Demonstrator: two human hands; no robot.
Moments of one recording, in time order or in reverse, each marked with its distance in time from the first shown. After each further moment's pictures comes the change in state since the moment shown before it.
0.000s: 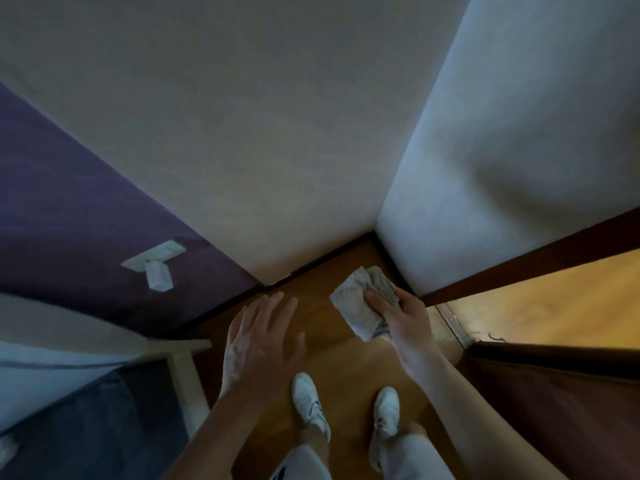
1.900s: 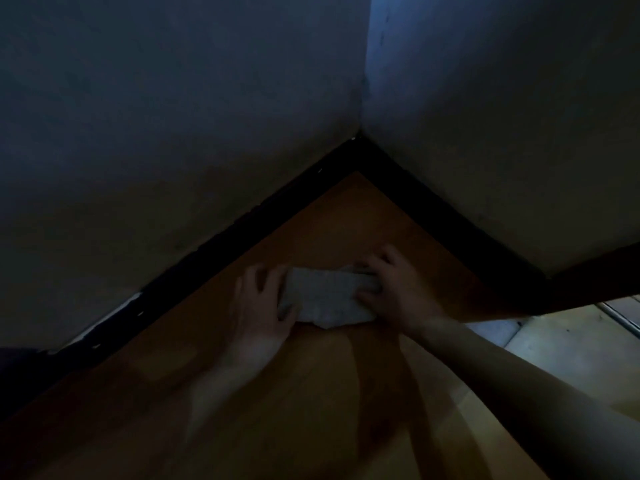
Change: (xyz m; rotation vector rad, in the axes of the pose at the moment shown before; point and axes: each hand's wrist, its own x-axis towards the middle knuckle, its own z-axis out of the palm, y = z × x) left_hand 0.285 -0.162 0.776 -0.172 -0.106 0.054; right_hand 0.614 0.531 -0.197 -1.236 0.091 -0.572
